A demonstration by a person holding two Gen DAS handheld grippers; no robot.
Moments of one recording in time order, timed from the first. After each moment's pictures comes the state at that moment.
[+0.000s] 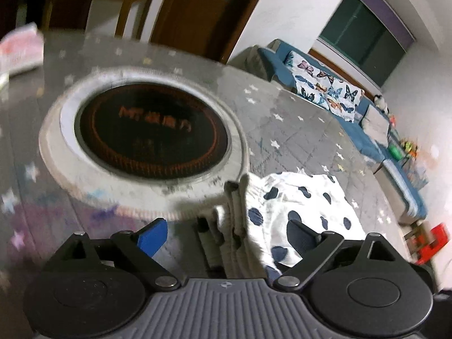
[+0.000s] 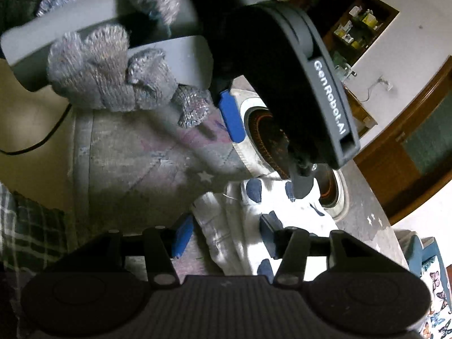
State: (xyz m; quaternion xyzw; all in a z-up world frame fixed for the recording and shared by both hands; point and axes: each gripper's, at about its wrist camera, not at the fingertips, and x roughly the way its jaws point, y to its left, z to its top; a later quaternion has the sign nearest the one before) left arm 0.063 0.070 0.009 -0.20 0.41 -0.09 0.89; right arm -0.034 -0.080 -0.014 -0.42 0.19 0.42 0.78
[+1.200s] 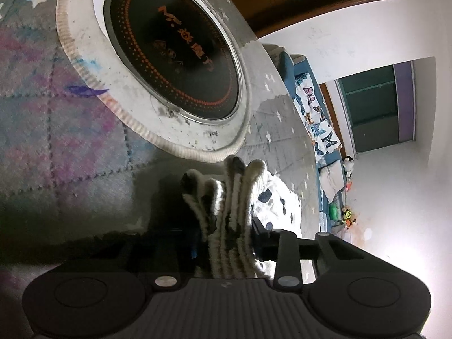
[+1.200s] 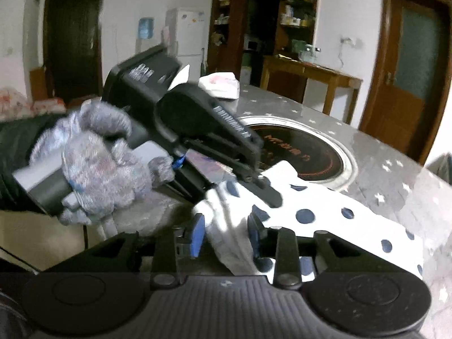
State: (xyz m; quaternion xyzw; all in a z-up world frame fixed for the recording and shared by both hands) left arm 0.065 0.094 -0.047 -0.47 0.43 -0.11 0.77; right arm -0.013 -0.156 0.024 -0.16 0.25 0.45 0.84
